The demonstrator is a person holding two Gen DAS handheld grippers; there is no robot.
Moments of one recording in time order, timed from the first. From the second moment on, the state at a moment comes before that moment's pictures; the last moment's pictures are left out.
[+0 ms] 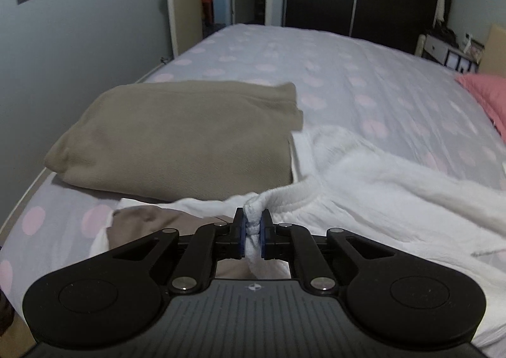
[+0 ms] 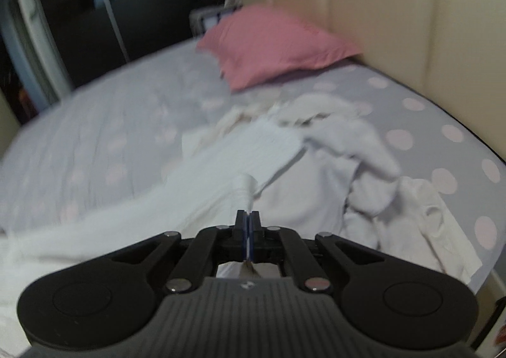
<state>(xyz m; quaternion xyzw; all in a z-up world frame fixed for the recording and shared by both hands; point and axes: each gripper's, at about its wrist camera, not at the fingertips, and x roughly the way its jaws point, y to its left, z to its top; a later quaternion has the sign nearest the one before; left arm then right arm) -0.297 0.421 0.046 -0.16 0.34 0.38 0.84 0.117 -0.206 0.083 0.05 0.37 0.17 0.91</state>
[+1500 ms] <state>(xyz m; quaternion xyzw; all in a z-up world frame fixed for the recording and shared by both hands) -0.312 0.420 -0.015 -0.14 0.51 0.39 0.76 0.162 -0.198 -0.047 -0.02 0.44 0.21 0.87</state>
